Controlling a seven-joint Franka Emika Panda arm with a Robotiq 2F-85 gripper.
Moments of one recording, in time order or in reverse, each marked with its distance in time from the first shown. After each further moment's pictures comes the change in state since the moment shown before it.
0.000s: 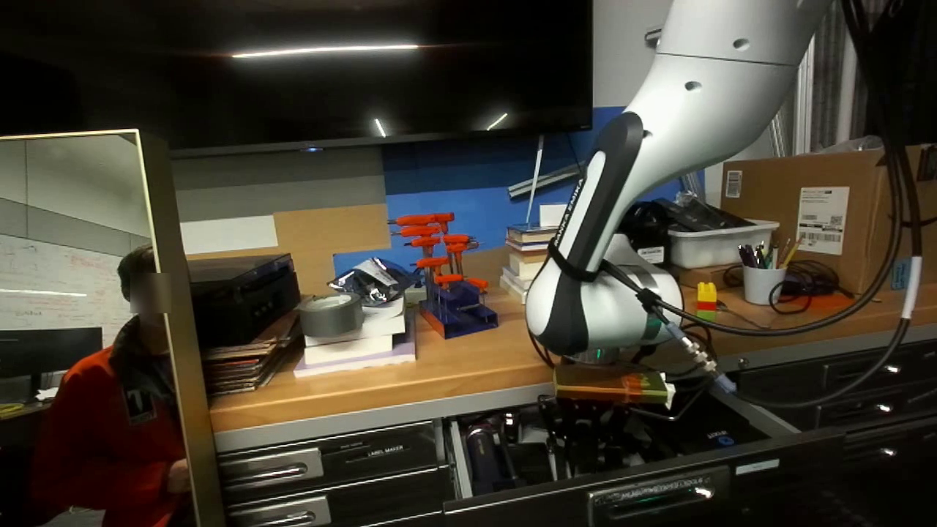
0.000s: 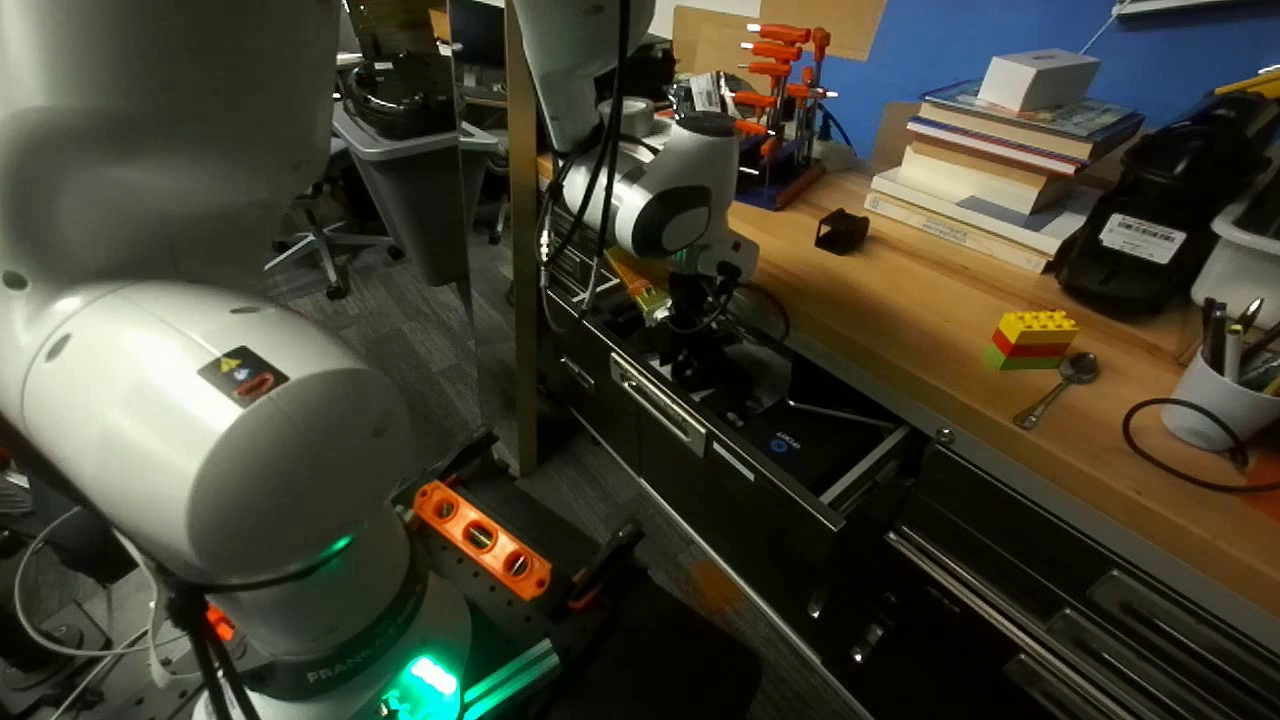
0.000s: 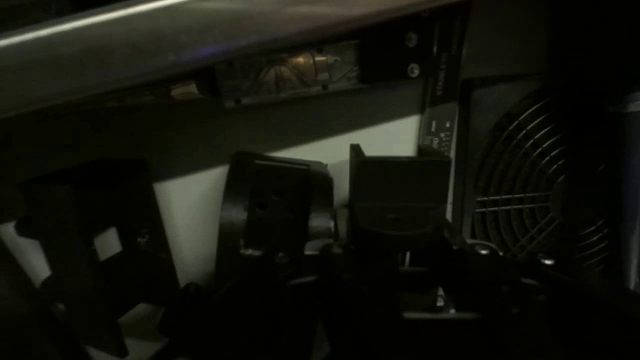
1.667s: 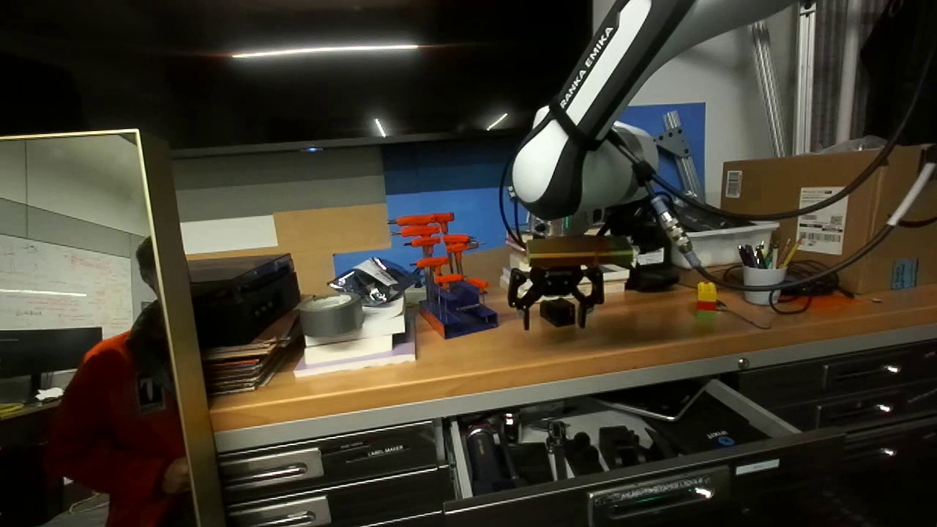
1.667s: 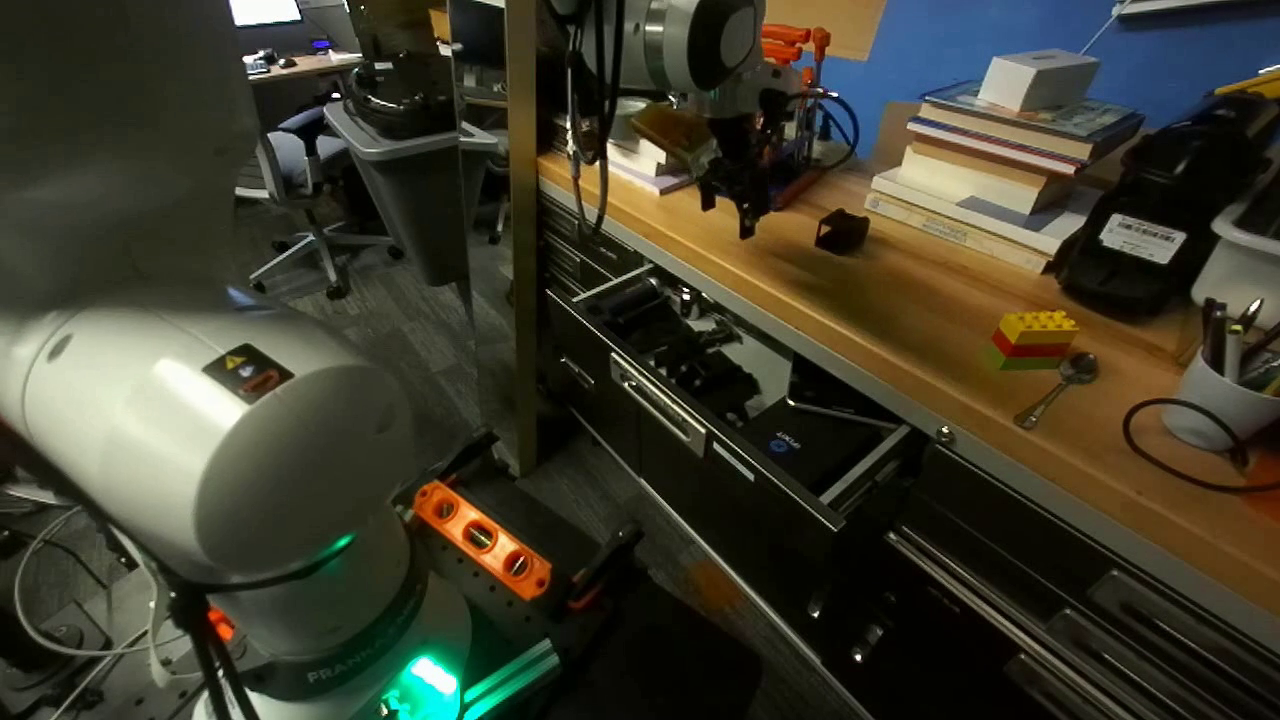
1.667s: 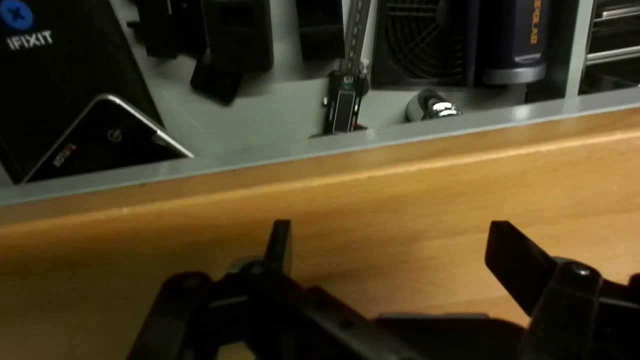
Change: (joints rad) arm 0.016 -0.255 -0.050 0.176 -0.321 -0.297 0.177
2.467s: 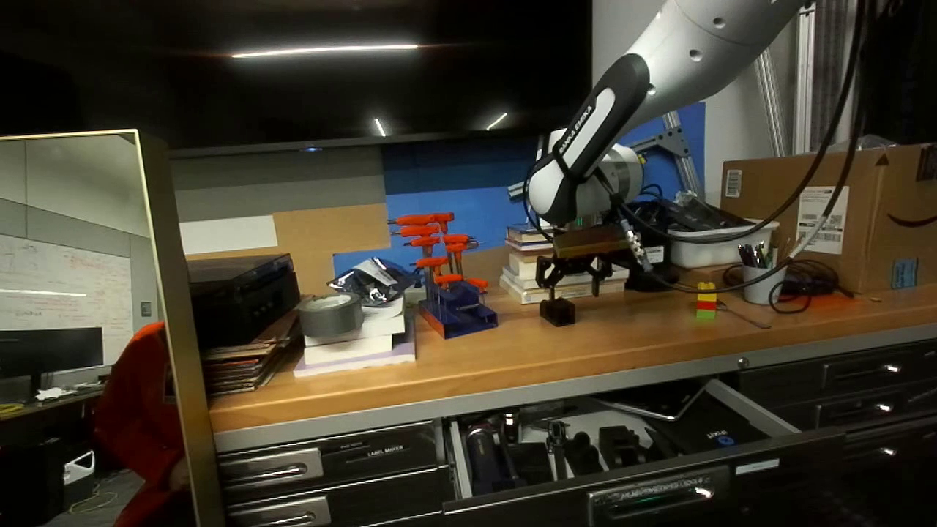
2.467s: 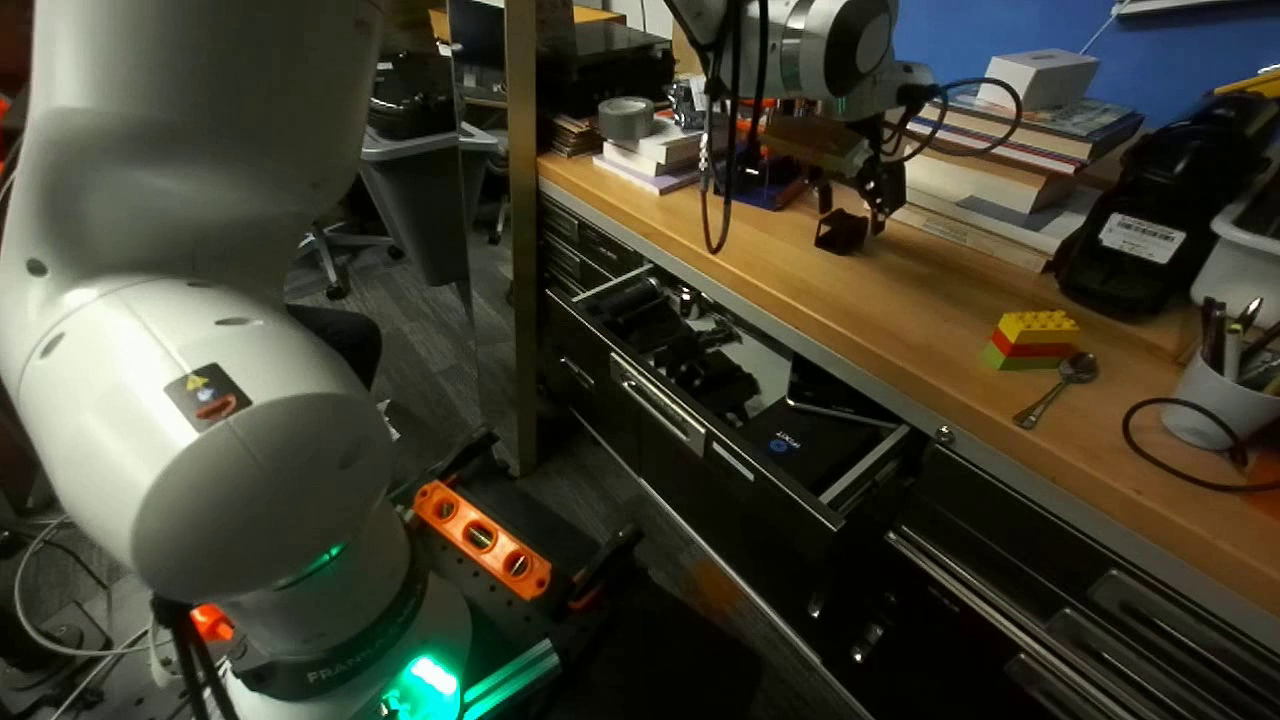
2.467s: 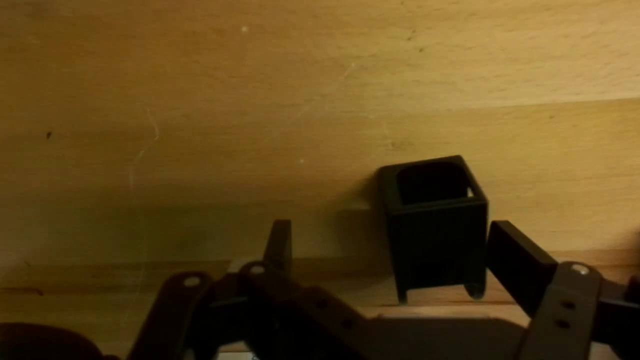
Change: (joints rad) arm -0.158 0.335 -0.033 0.469 -0.050 -0.074 -0.206
